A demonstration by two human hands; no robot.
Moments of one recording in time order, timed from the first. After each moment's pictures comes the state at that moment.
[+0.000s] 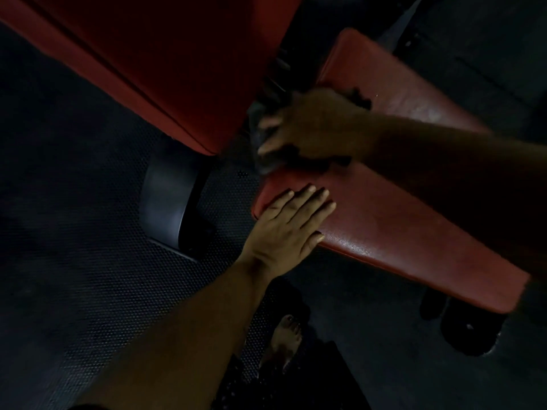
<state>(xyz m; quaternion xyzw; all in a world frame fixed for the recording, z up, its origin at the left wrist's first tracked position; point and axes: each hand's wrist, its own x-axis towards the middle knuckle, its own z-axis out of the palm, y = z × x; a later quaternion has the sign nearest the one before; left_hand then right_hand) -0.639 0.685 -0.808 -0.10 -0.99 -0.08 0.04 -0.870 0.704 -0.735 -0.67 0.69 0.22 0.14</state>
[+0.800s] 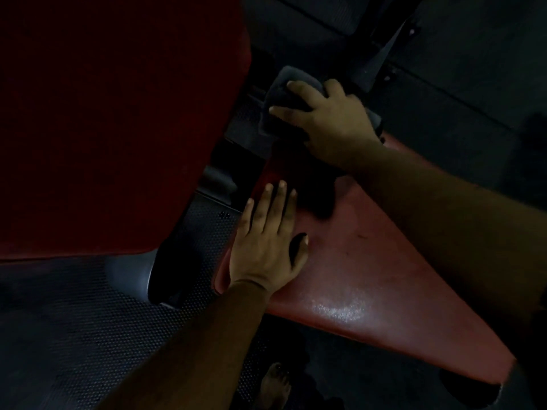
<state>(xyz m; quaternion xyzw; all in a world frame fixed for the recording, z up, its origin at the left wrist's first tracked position) -0.733 0.696 -0.804 0.09 -0.99 -0.10 -0.01 -0.961 0.742 -0.749 -0.48 0.87 0.08 0.09</state>
